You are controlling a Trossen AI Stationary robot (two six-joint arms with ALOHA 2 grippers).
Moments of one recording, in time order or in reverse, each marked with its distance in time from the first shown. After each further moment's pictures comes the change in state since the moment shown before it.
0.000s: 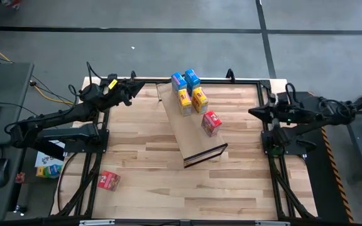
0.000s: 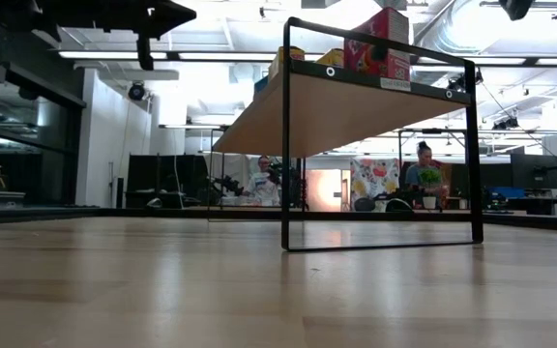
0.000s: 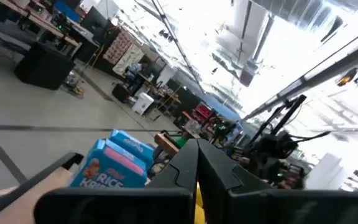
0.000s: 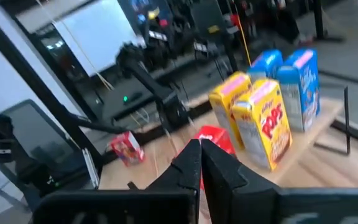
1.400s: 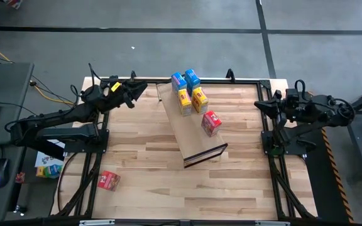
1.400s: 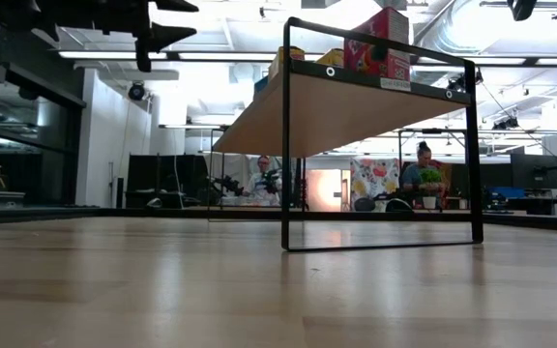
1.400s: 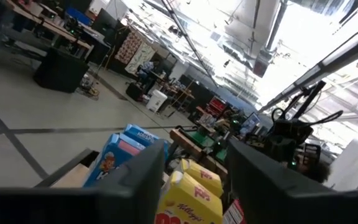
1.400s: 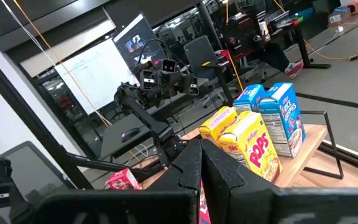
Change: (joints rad) left arm -0.035 0.000 0.000 -0.043 -0.063 0.085; right arm 0.000 -0.088 -0.050 0.109 0.089 -0.017
